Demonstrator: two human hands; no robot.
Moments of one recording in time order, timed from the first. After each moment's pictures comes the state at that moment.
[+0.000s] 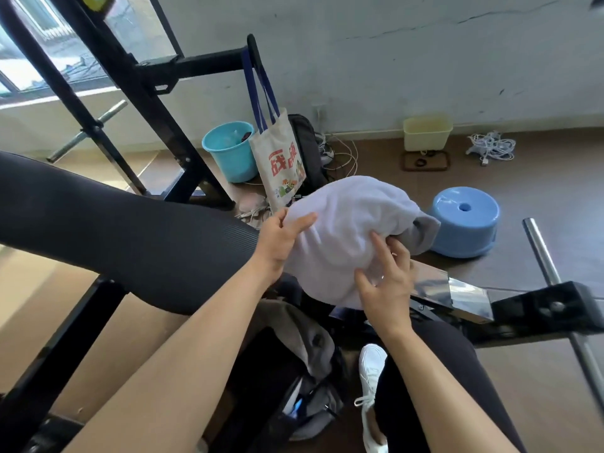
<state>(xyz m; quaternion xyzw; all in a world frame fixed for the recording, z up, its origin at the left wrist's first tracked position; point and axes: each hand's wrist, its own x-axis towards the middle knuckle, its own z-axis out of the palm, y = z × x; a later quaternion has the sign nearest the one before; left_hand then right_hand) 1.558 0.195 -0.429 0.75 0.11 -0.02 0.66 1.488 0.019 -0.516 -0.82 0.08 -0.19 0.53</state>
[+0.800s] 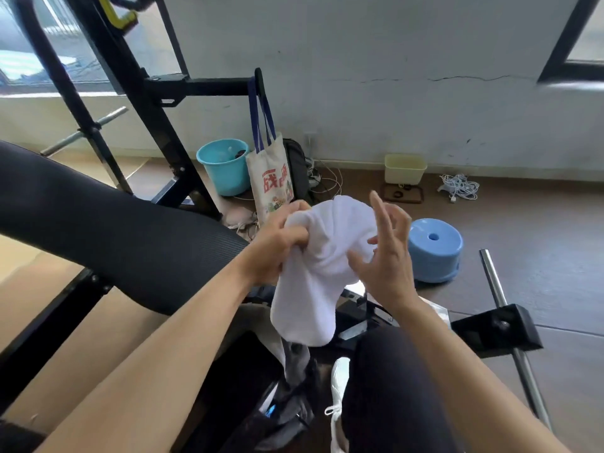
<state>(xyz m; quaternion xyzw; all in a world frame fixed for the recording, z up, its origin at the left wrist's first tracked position) 1.493 0.180 -0.344 0.72 -0.13 -0.09 0.68 1.492 -0.024 -0.421 -0.87 -0.10 -0.26 0.41</state>
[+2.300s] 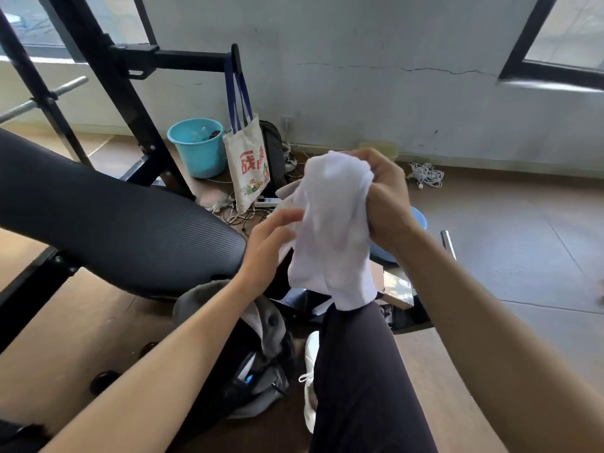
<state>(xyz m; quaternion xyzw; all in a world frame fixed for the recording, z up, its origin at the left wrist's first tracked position) 1.445 0.158 -0.386 0.71 -0.09 0.01 0.69 1.470 -0.026 -0.310 -0.68 -0.07 -0.13 0.72</state>
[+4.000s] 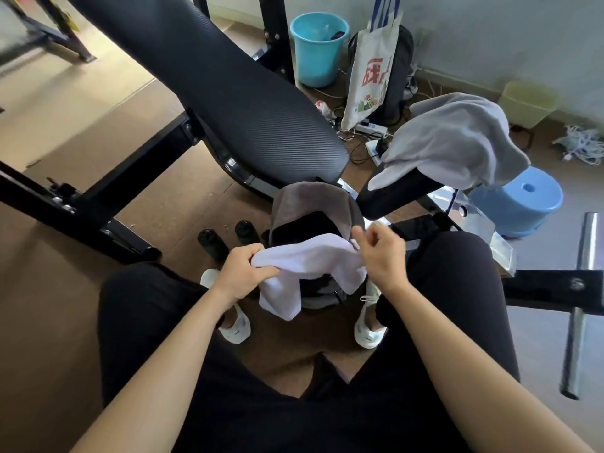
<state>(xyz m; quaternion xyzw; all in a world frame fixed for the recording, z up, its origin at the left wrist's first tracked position) 1.230 0.349 -0.525 0.84 0.16 0.00 0.52 1.351 0.098 -0.528 -0.87 -0.07 0.03 0.49</state>
